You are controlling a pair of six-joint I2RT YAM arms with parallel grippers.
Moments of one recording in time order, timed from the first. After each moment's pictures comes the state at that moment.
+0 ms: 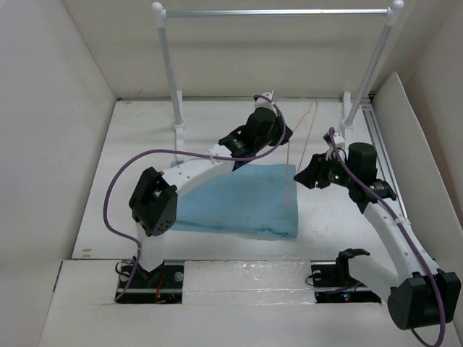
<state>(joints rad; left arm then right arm) -0.85 1.90 1.68 -0.07 -0.13 -0.74 0.12 0.98 0.78 -0.33 -0.64 0.20</state>
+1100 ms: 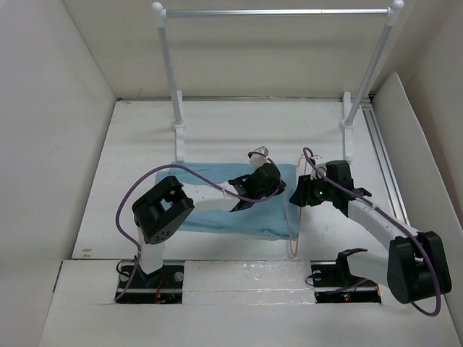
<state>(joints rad) -1.02 1.86 1.13 0.16 -0.28 -1.10 0.20 1.15 0.54 -0.22 -0.49 0.14</state>
